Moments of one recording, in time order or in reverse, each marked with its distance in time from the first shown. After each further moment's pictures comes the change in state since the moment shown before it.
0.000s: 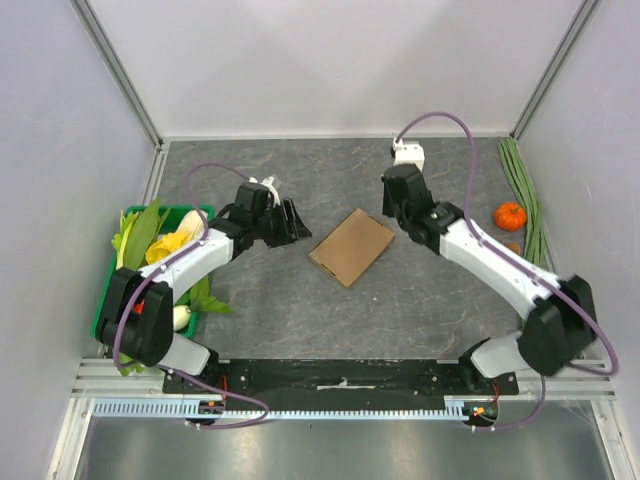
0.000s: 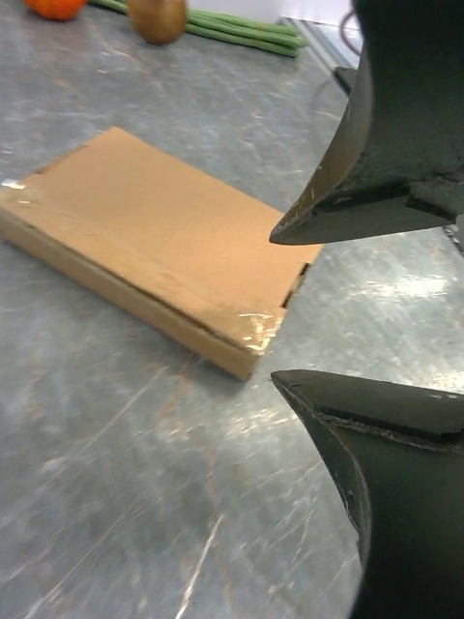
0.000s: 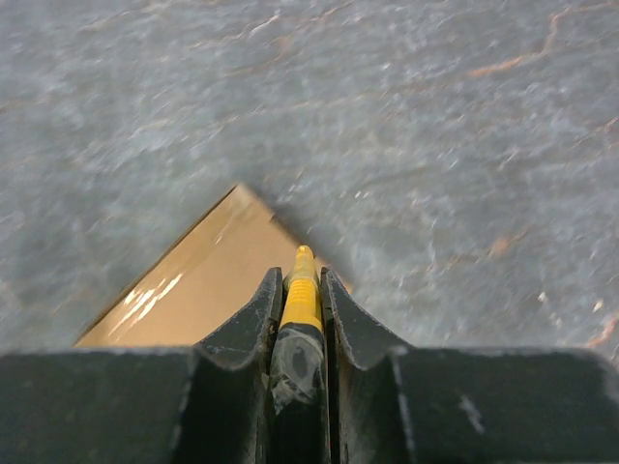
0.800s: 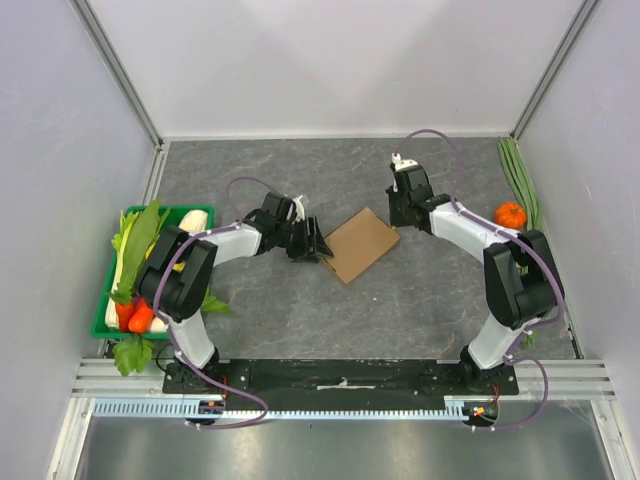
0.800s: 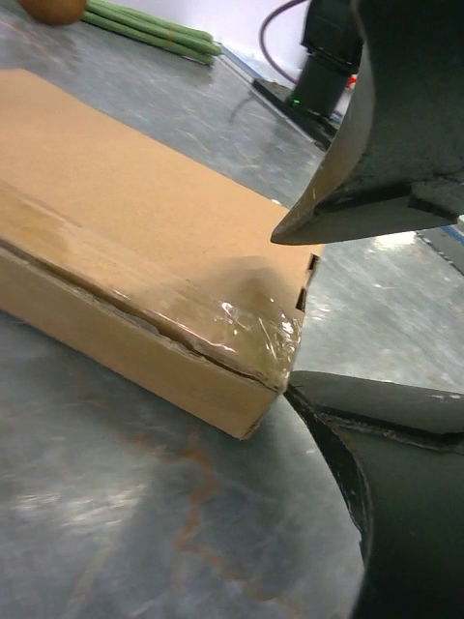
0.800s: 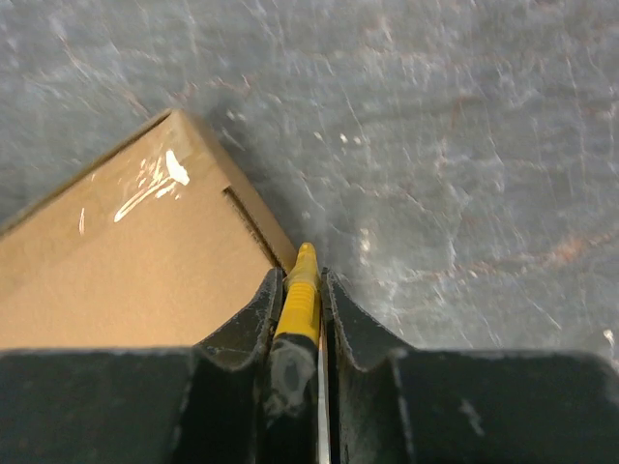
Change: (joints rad) left arm -0.061 0.287 -0.040 0.163 0.282 0.002; right arm -0.246 0.378 0.056 0.056 -0.346 -0.137
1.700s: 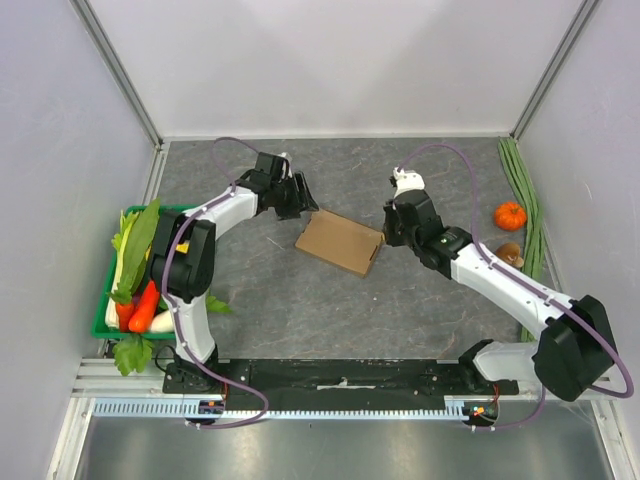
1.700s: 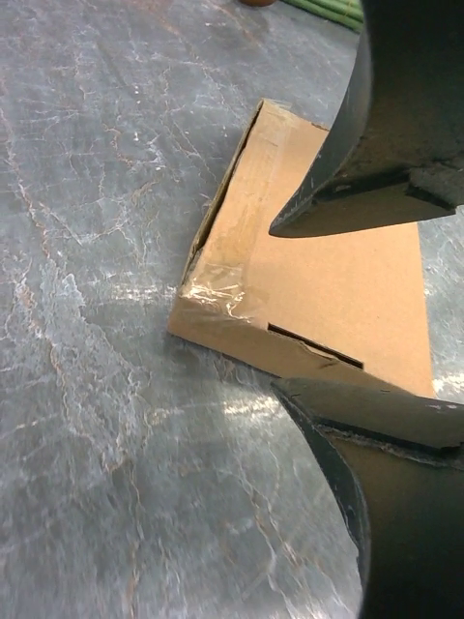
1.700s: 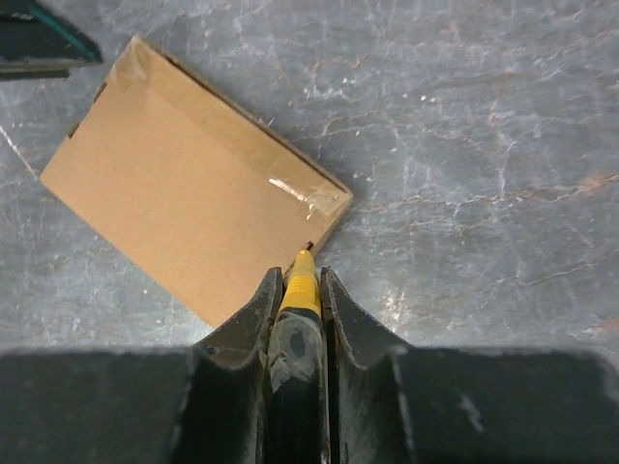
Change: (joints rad) left arm 0.106 0.190 0.438 -0.205 -0.244 0.031; right arm 0.215 -0.446 -0.253 -0.005 0.105 0.117
